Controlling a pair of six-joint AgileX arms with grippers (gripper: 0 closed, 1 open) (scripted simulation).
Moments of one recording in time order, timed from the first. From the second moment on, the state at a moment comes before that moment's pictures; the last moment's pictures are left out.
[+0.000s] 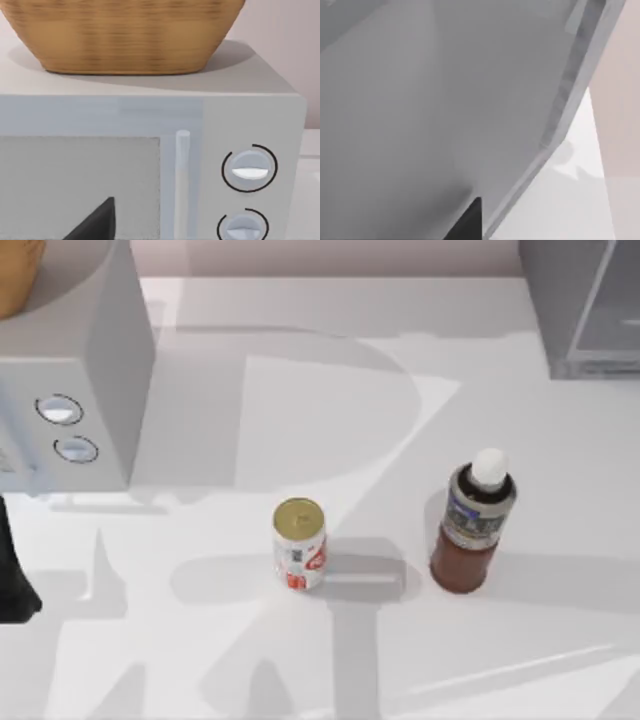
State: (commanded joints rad) left arm 0.00 0.00 0.00 0.00 0.00 0.00; right arm -0.65 1.78 1.21 -0.19 -0.53 -0.43
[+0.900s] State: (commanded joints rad) left arm 0.00 0.00 0.00 0.00 0.00 0.00; right arm -0.04 1.63 0.99 0.05 -0.03 -0.02
